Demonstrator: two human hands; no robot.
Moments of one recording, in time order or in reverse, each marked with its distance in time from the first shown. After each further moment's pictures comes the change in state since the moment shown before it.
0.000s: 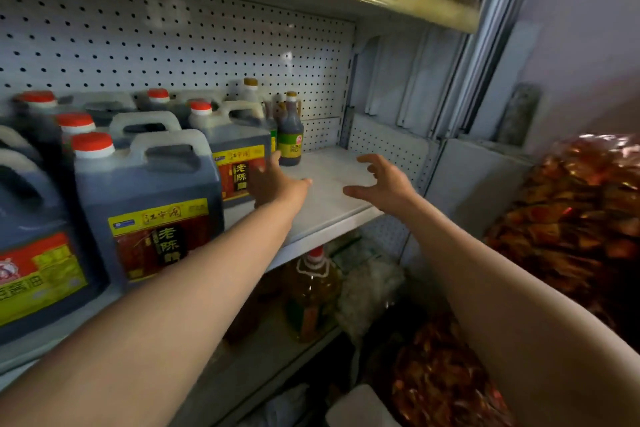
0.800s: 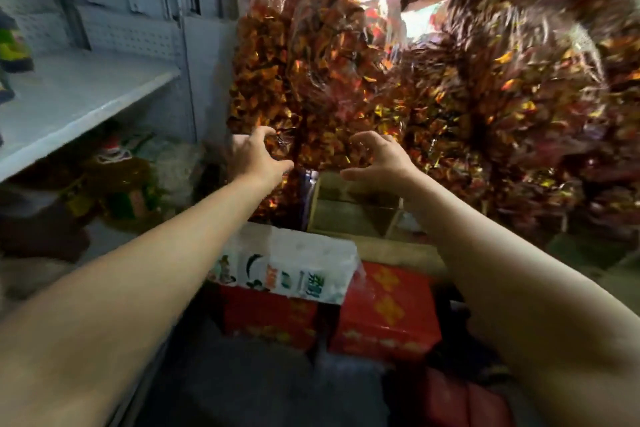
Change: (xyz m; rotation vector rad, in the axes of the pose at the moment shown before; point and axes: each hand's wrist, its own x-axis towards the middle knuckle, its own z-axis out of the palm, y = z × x) left_hand -0.443 -0.018 -0.109 0.020 -0.764 0.545; right_hand -0.597 -0.050 -0.137 -0.318 0.301 0.682
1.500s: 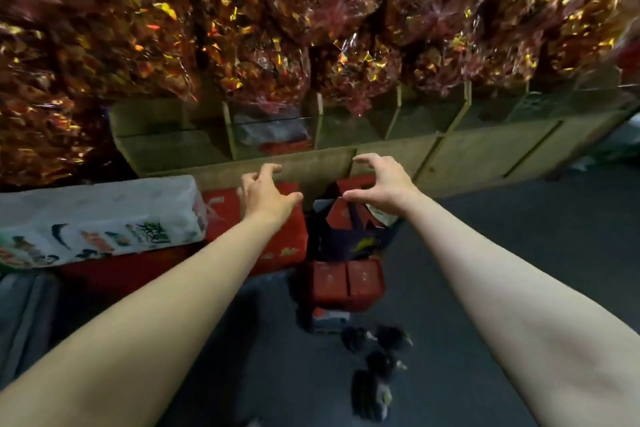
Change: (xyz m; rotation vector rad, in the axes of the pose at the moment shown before) left_hand -0.266 0.167 0.344 0.031 -0.515 -0.007; right_hand -0.252 0.395 -0.101 0.041 -0.072 0.479
